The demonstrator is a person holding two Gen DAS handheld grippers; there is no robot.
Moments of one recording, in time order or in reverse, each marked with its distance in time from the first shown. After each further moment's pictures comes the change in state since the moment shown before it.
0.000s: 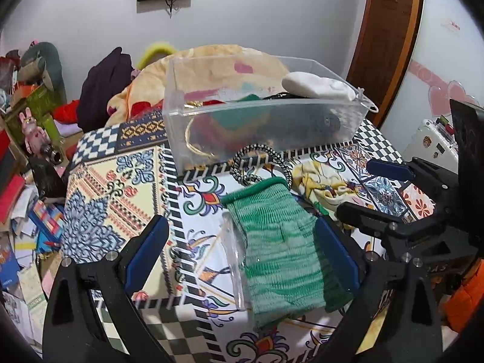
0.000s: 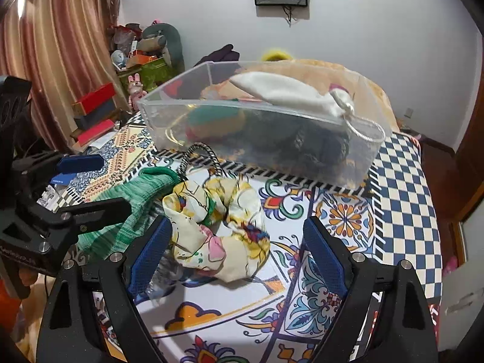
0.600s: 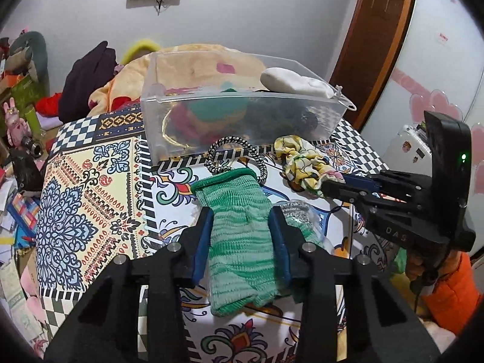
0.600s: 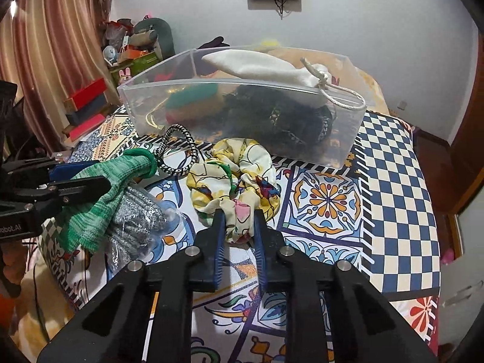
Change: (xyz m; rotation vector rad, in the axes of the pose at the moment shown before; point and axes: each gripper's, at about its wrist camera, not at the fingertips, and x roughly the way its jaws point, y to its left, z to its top) left arm -0.004 -0.006 -0.010 -0.016 -0.017 -0.107; right arm -0.008 -0.020 -0.019 0.013 0.024 -0.025
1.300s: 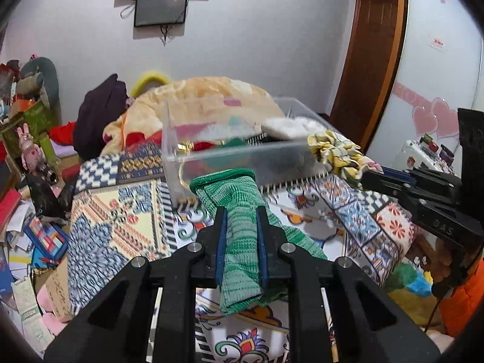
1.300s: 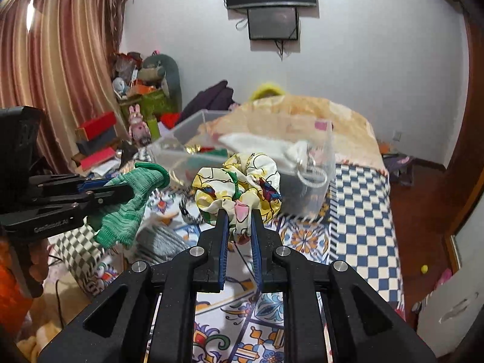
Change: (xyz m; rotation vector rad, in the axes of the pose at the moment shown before) left arm -0.038 -0.002 0.025 0.034 -0.141 0.056; right arm -0.070 0.005 0.022 -0.017 -0.192 -0.001
